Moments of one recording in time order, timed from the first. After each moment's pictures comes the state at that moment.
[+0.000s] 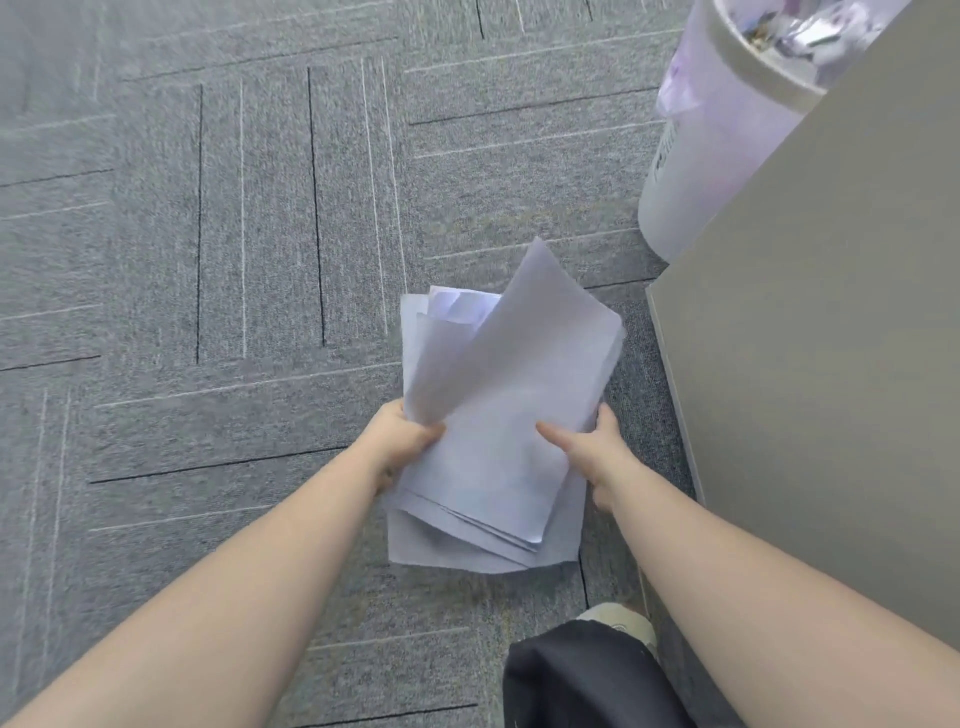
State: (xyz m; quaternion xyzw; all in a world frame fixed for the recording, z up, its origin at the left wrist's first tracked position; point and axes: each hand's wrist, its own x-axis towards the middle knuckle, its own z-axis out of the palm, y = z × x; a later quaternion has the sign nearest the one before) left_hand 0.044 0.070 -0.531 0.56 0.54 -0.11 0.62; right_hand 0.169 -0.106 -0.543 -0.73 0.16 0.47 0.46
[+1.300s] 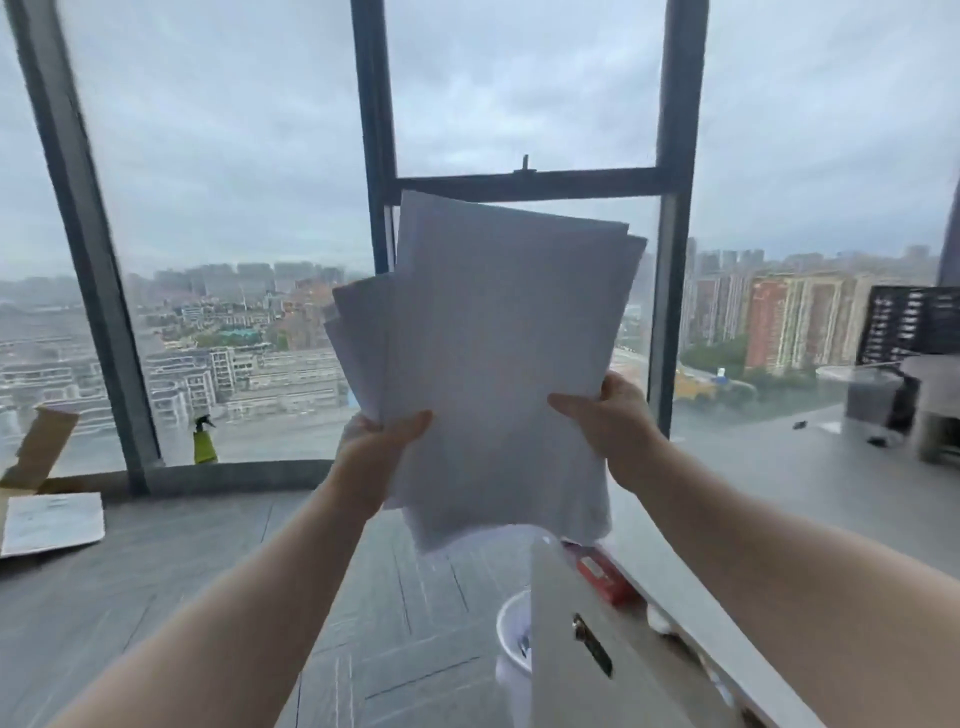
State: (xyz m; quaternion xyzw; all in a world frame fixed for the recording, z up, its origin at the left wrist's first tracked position) left_hand 0.104 0.016 0.181 0.60 0.10 0.32 0.72; right_hand 0.204 -0.193 0.212 -0.67 -0.20 0.00 0.71
